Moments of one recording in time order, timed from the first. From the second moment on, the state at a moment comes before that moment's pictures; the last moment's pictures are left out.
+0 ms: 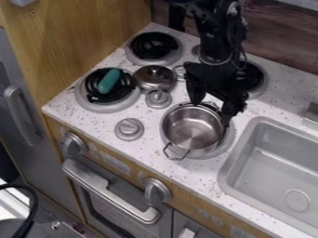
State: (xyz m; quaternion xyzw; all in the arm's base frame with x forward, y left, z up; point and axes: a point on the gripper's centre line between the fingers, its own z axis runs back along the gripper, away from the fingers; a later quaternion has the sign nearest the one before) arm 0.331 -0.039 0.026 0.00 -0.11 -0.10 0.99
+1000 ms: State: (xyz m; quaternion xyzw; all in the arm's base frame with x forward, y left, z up) arm 0.383 0.077 0.004 0.01 -0.09 0.02 1.00
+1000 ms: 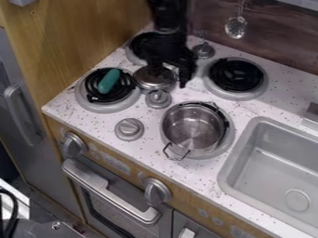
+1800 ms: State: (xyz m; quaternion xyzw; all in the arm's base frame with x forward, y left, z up) arm 0.429 0.126 -0.029 0.03 -0.09 0.09 0.99
